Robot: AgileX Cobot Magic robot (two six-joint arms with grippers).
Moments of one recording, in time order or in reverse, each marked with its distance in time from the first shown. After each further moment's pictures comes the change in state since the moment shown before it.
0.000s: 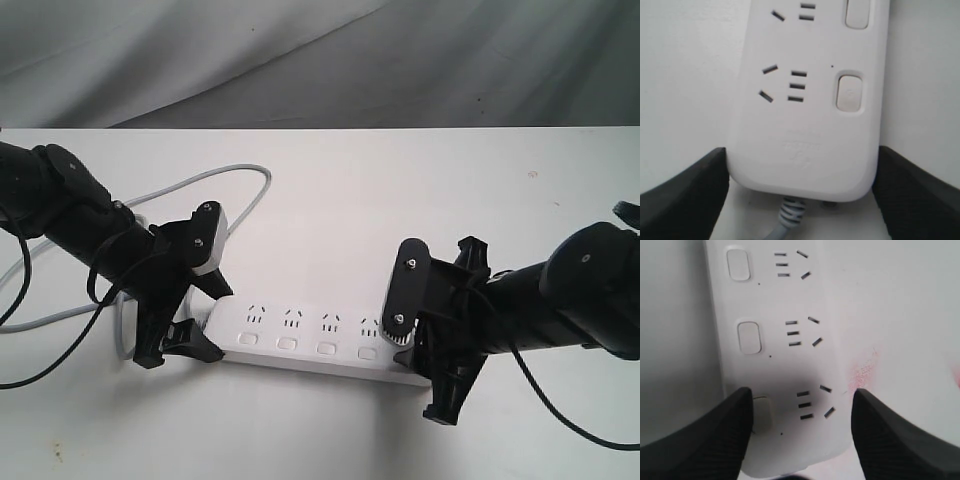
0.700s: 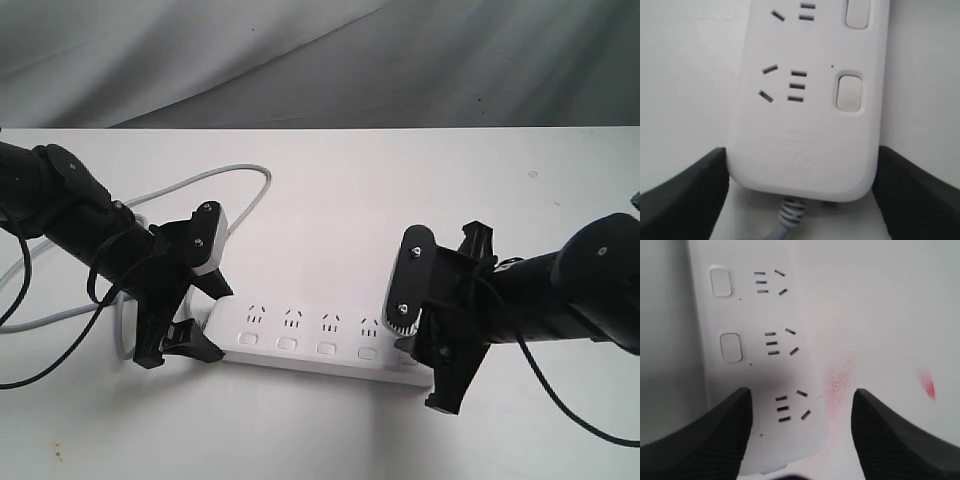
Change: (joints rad) left arm 0.000 0.000 0.000 0.000 0.000 0.000; right arm 0.000 -0.045 0.000 -0.002 -0.013 -0.008
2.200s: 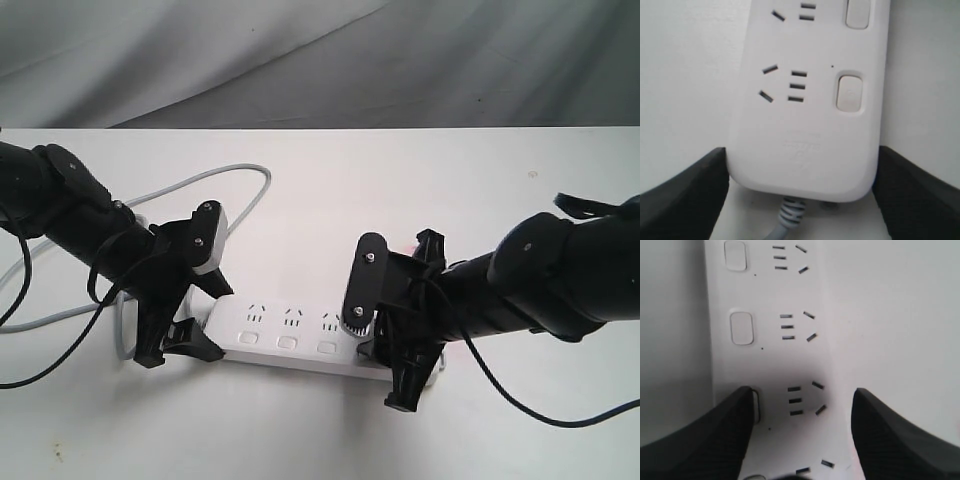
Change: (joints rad) left arm 0.002 0.000 0.000 0.001 -0.005 0.002; right arm 0.058 0.155 -0.095 0.011 0.012 0.000
